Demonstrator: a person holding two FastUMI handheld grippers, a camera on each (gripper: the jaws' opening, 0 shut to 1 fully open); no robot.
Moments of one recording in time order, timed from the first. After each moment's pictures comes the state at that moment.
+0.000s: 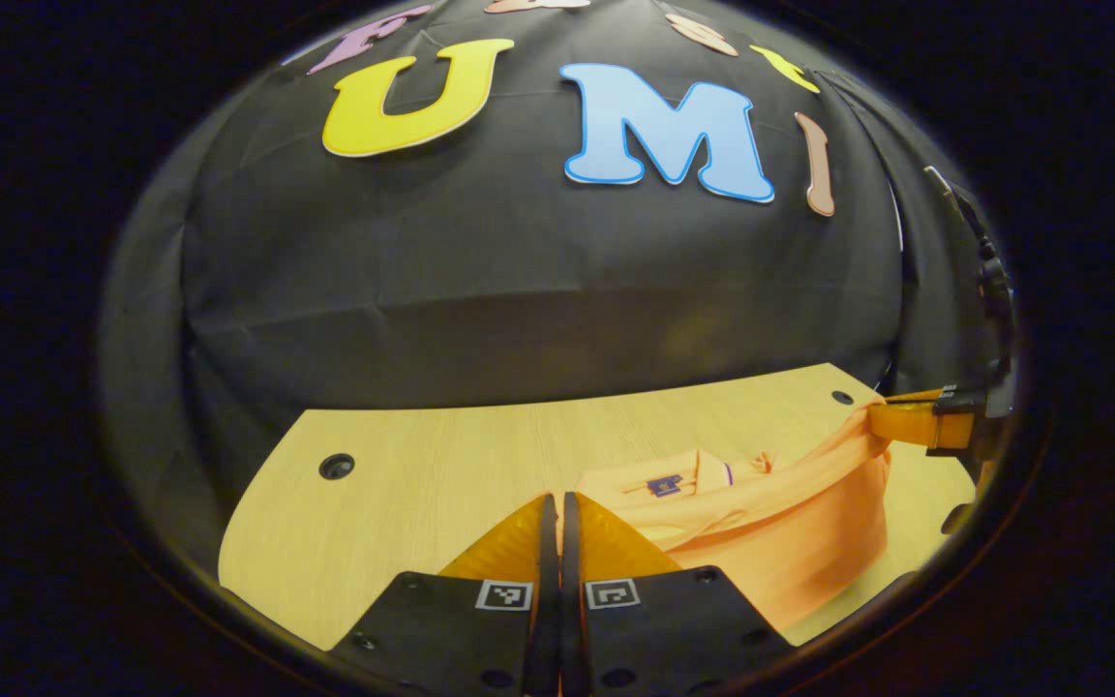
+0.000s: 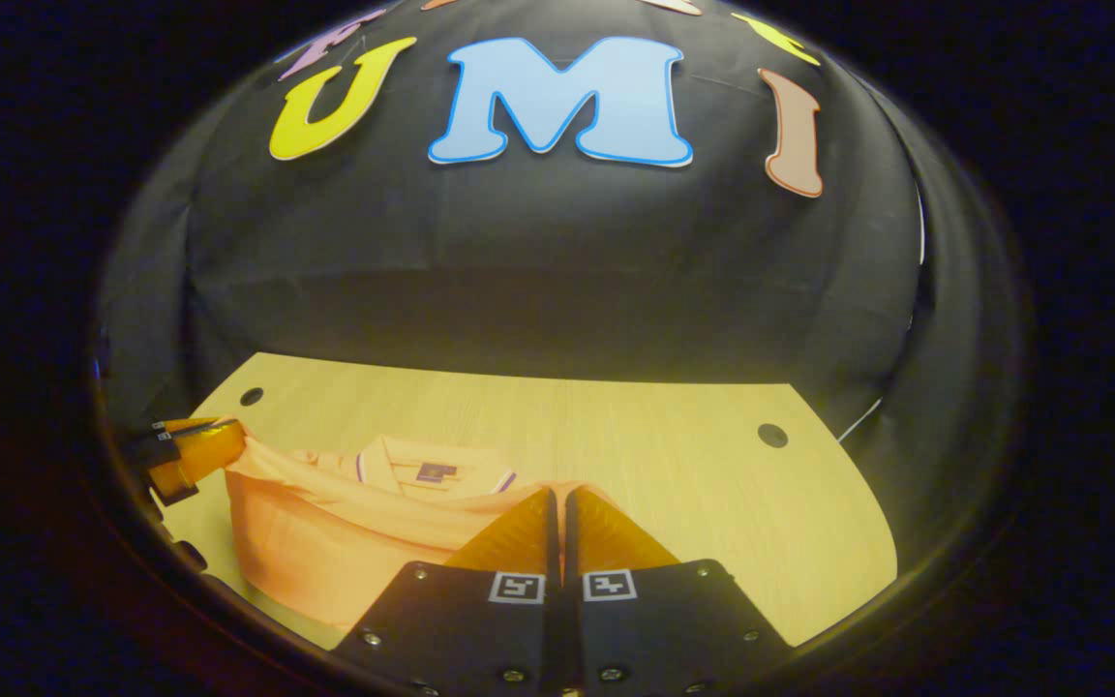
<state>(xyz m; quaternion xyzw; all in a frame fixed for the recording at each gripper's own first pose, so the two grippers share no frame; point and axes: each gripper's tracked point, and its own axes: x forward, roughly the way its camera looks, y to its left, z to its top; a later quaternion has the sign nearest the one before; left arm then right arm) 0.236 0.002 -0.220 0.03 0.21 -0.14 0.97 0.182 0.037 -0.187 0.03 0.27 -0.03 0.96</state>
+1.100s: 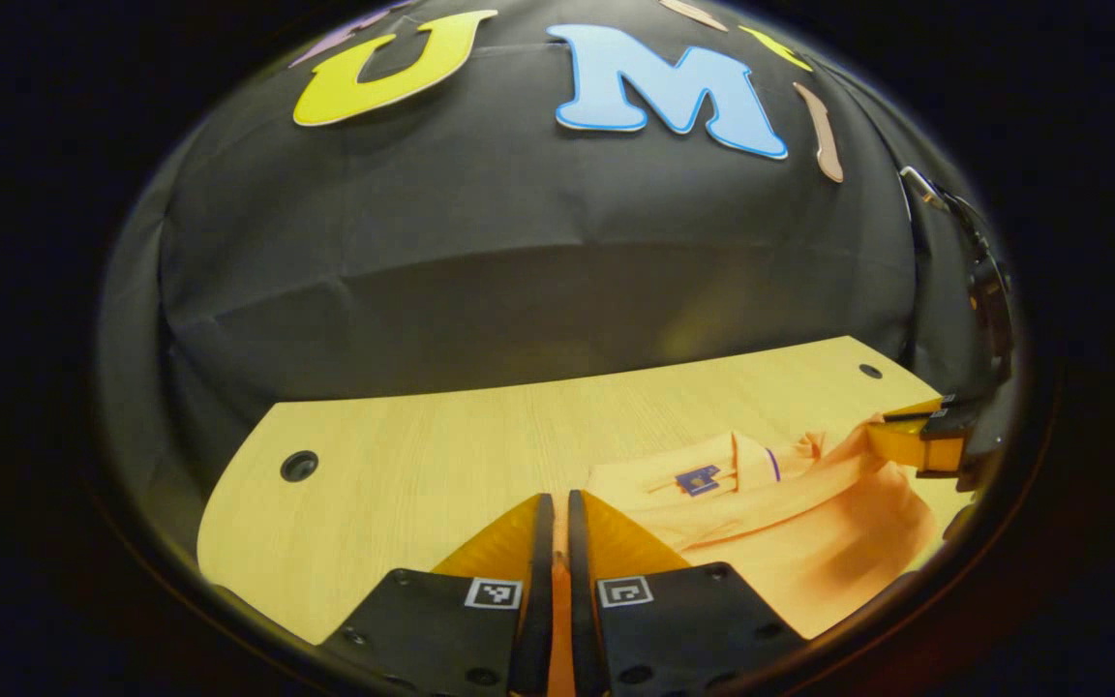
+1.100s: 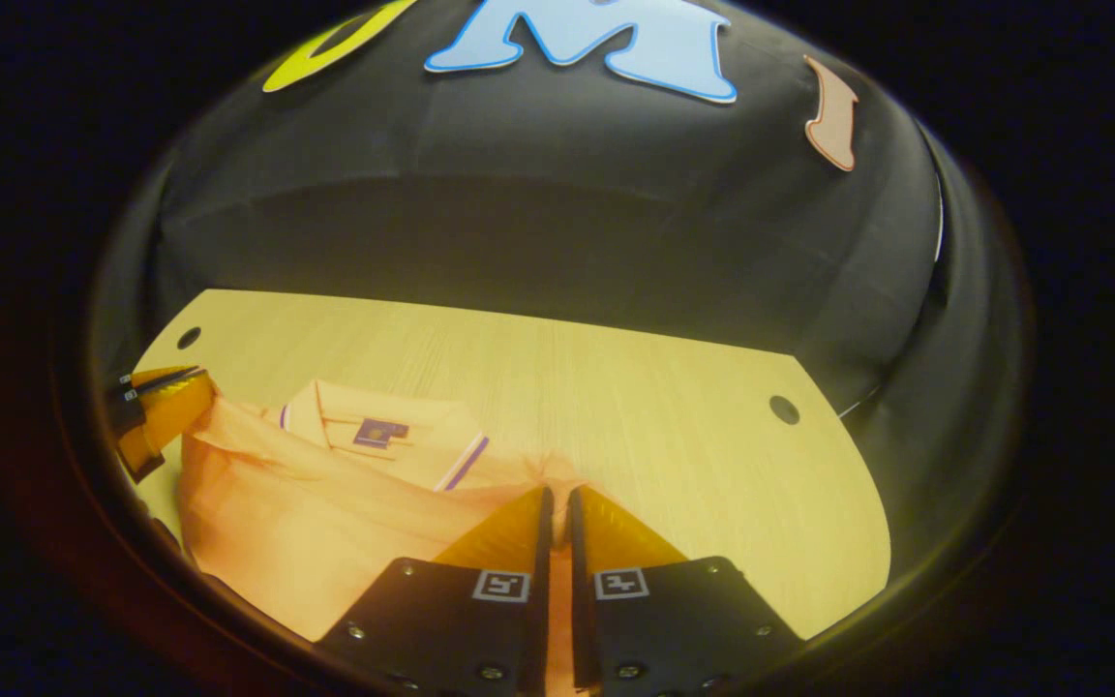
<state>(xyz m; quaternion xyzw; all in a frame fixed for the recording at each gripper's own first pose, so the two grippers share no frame) 0.281 -0.006 -0.275 0.04 0.24 -0.14 0.96 0.215 0.038 -0.253 -0.02 0.34 -0.06 0.94</state>
